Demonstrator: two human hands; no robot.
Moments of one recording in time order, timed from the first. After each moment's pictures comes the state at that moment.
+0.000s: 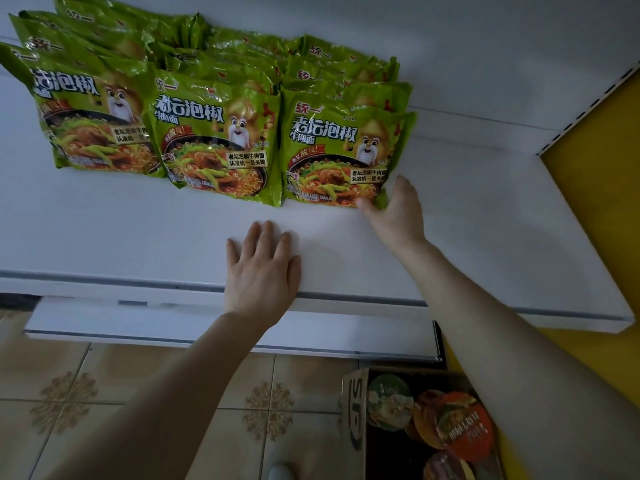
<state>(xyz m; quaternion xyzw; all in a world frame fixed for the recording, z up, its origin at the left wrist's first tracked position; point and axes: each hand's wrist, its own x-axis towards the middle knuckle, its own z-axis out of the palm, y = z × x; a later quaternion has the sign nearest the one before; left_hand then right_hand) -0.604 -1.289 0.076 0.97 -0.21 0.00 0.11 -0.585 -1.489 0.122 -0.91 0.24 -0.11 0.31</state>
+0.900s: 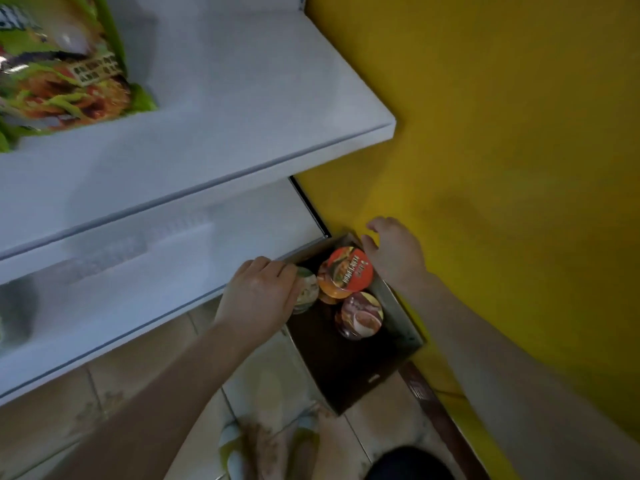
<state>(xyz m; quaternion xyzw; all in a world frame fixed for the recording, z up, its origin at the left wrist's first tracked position) -0.790 -1.372 0.056 0.76 -0.62 0.03 0.20 -0.915 -1.546 0.096 -0.89 0.43 0.01 0.13</state>
